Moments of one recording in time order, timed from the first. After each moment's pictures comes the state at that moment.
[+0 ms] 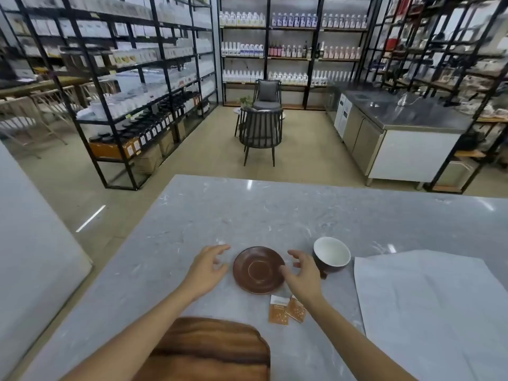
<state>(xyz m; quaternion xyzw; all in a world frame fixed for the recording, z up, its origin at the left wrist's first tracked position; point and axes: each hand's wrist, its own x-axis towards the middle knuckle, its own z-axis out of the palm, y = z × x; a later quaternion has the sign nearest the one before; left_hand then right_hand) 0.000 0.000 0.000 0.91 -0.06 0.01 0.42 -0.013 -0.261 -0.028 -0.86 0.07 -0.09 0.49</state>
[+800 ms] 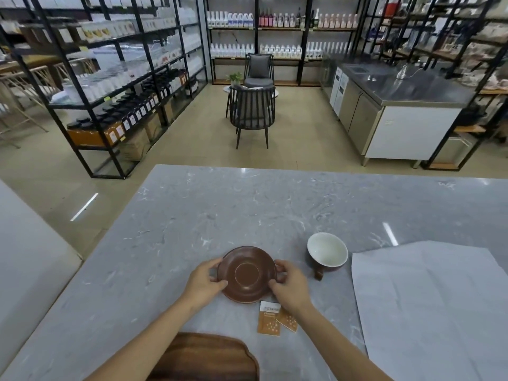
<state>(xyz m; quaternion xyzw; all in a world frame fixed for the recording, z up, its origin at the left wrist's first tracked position) 0.039 -0.026 -0.073 0.83 0.07 -0.11 0.54 0.010 -0.265 -0.055 -0.86 0.11 0.03 0.49</state>
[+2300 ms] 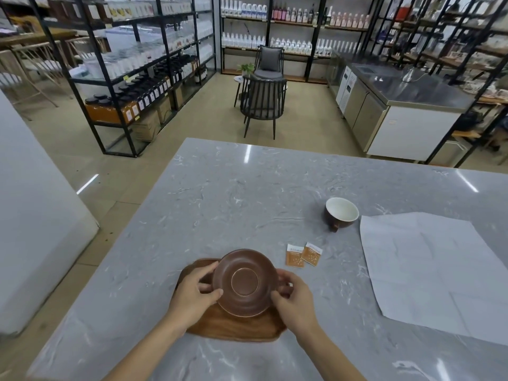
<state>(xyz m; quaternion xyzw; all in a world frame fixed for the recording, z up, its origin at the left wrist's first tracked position) -0.167 0.074 -0.054 0.79 0.08 -0.10 0.61 -0.183 -0.173 -0.044 -0.81 0.13 0.02 0.57</state>
